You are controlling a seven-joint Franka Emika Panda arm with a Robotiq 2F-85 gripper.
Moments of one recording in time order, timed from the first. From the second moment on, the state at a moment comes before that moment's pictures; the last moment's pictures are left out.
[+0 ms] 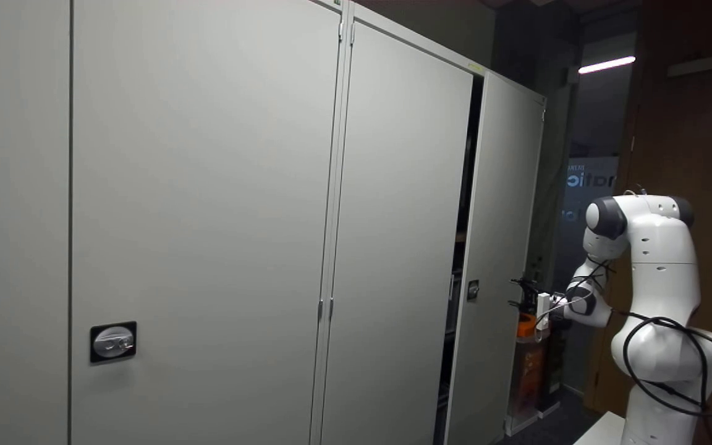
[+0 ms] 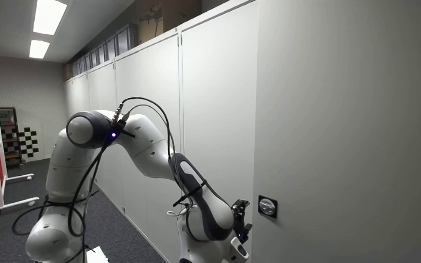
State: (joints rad) arm -0.42 0.23 -0.43 -2.37 2.12 1.83 -1.19
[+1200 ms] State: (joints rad) arm -0.40 0.39 -0.41 -2.18 2.13 1.83 -0.95
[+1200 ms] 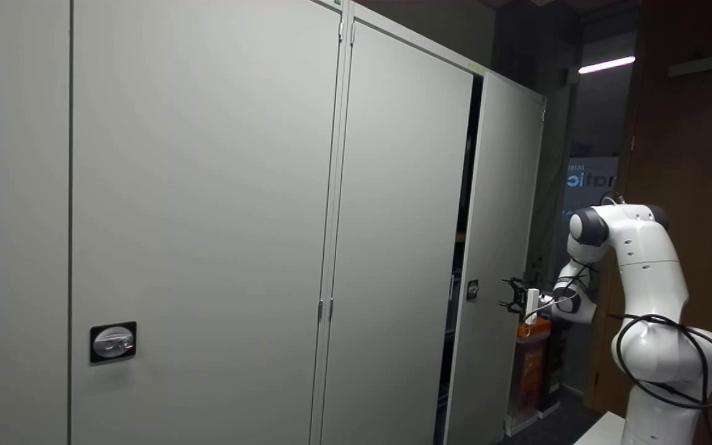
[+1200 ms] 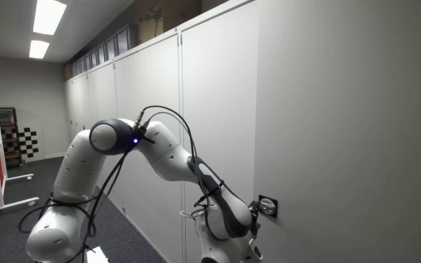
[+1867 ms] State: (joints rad) arm -0.36 0.42 -0.38 -2.13 2.19 1.90 -0.96
